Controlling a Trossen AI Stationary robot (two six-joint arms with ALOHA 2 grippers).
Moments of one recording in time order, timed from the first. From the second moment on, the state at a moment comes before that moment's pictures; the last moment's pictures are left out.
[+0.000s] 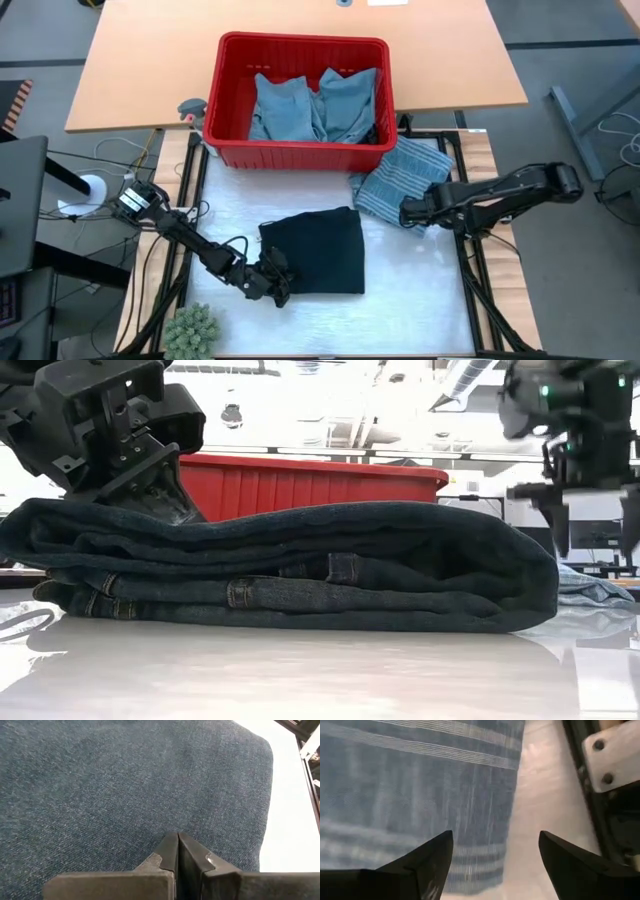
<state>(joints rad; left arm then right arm) -0.56 1.71 0.66 0.38 -0.56 -0.90 0.05 1.16 0.70 -1.18 0.24 1.97</state>
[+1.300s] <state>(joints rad) -0.56 1.71 0.66 0.40 -0.49 -0.80 -0.14 1.61 0.71 -0.90 0.14 2.06</state>
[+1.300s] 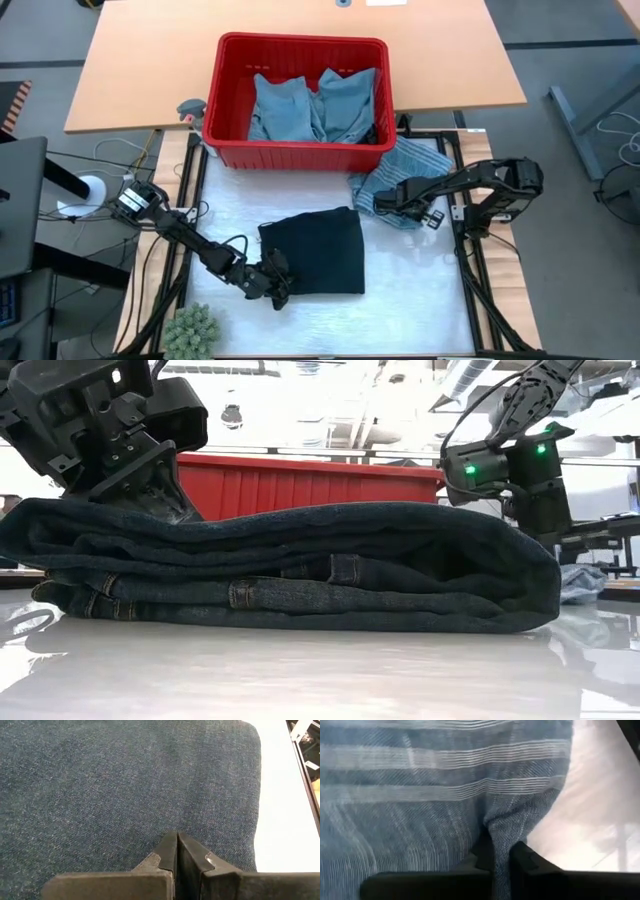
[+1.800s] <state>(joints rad) -0.55 1.71 0.66 0.42 -0.51 -0.74 -0.03 1.44 0.83 -0.93 0.13 2.15</state>
